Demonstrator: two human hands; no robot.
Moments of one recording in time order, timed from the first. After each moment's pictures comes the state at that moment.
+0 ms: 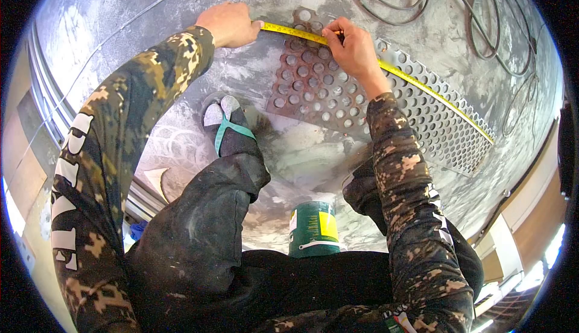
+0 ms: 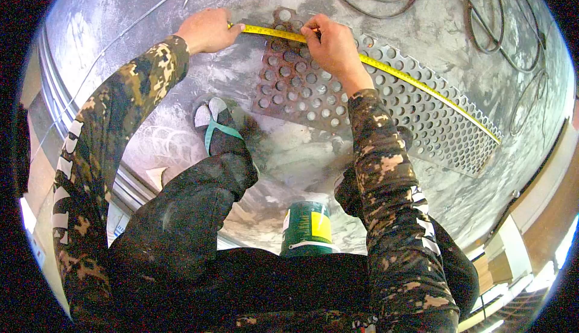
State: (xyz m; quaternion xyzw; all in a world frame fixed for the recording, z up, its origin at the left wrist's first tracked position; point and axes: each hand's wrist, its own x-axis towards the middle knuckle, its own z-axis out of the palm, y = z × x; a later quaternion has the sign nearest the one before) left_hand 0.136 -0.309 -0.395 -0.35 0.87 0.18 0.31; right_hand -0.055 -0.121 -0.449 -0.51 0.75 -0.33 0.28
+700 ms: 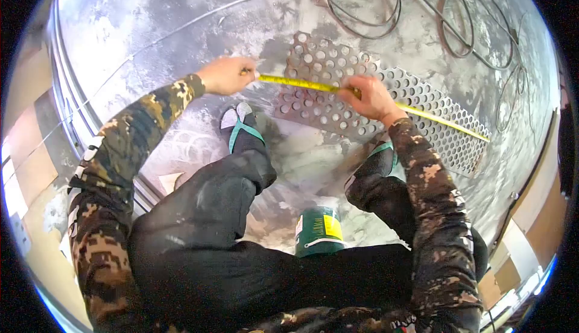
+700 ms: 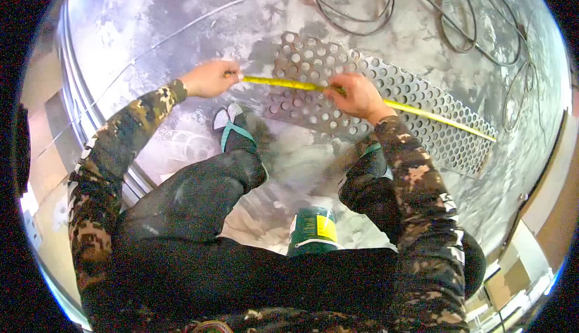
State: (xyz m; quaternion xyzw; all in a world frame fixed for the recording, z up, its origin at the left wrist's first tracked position) left_hand 0.203 -0.277 -0.338 -0.27 0.85 0.37 0.27; right_hand -0.080 -0.030 -0.376 -0.59 0.70 -0.25 0.32
